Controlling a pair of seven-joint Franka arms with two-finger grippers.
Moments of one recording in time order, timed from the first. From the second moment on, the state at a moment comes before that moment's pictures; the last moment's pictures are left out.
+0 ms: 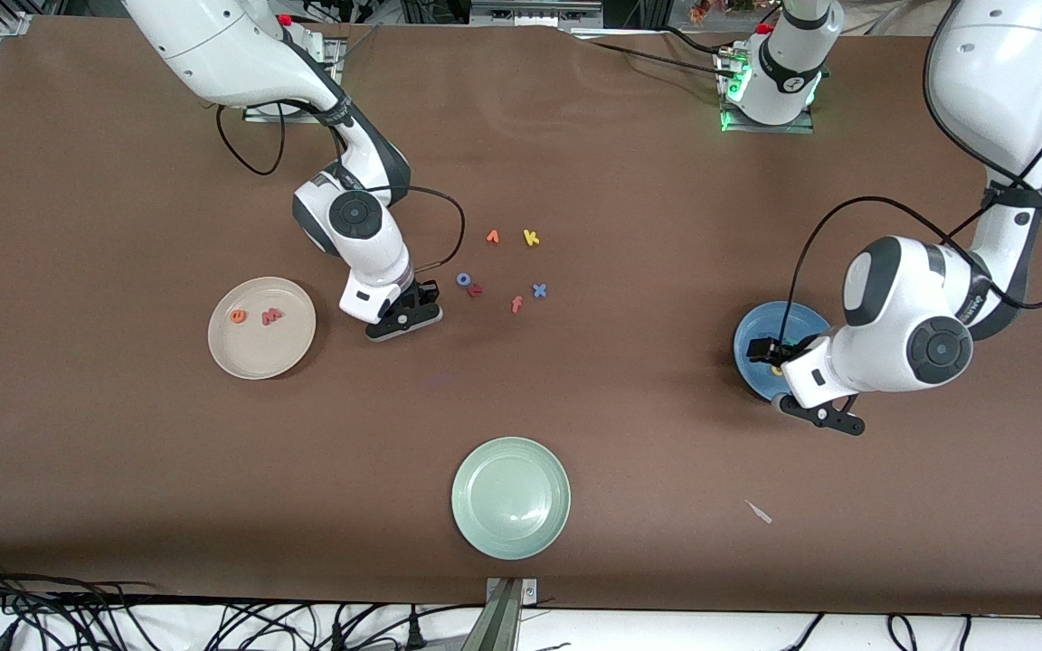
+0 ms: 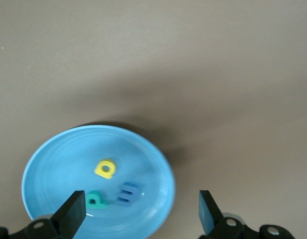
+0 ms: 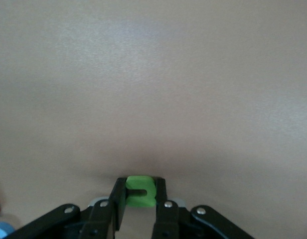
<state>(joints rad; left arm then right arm) 0.11 0.57 -0.31 -1.58 0.07 1.94 0.07 0.27 0.57 0.26 -2.03 -0.37 2.64 0.43</state>
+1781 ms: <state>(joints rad) -0.07 -0.02 -0.04 -1.71 -0.02 1.66 -0.01 -0.02 0.29 0.23 -2.19 -0.32 2.53 0.02</state>
